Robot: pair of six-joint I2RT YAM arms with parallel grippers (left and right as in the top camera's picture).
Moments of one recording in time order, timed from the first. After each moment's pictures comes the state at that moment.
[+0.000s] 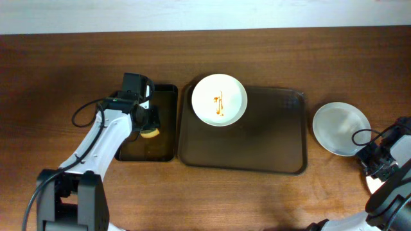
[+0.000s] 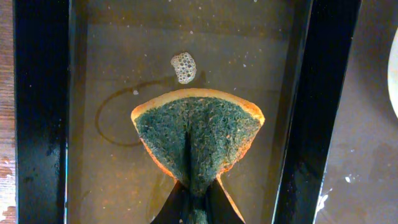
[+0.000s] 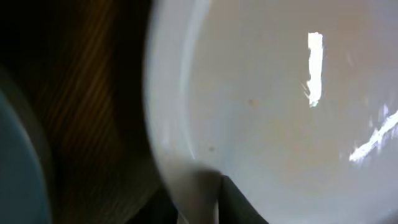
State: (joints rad) left arm -0.14 1.69 1.15 -0.70 -0.02 -0.23; right arm -0.73 1.76 0.97 -0.68 0.14 0.28
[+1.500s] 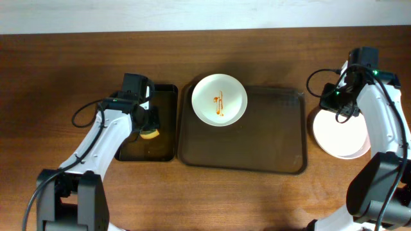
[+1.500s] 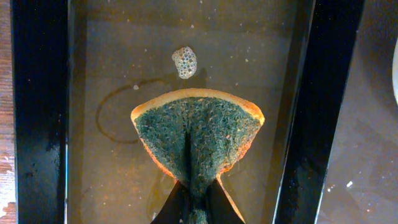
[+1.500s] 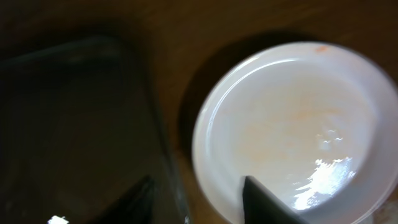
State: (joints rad) left arm -0.14 1.69 1.15 -0.71 -0.02 -0.23; right arm -0.24 1.78 1.45 -0.98 -0.03 0.13
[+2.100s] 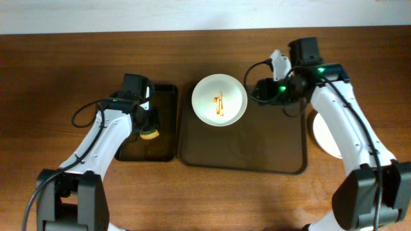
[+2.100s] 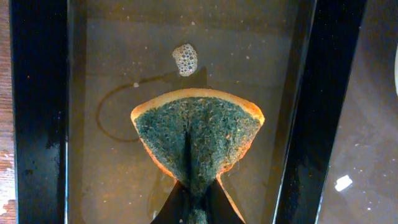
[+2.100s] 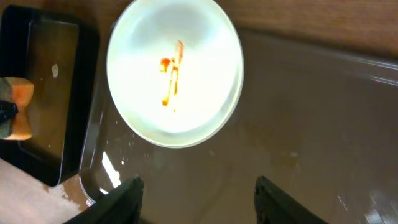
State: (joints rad) left arm -0.14 1.69 1.15 -0.72 -0.02 -0.23; right arm 0.13 1.76 1.51 -0.92 -0.38 0.08
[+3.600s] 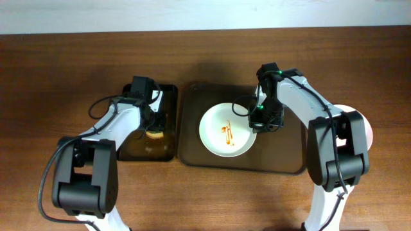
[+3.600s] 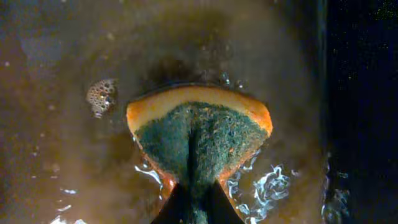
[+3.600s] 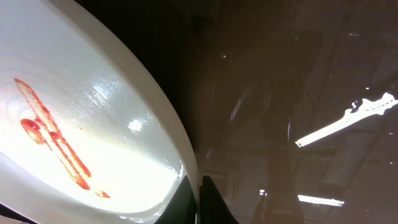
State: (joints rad) left arm -0.14 1.91 1.15 -0.55 0.05 -0.01; right arm 0.20 2.09 1.50 -1.09 -0.25 0.24
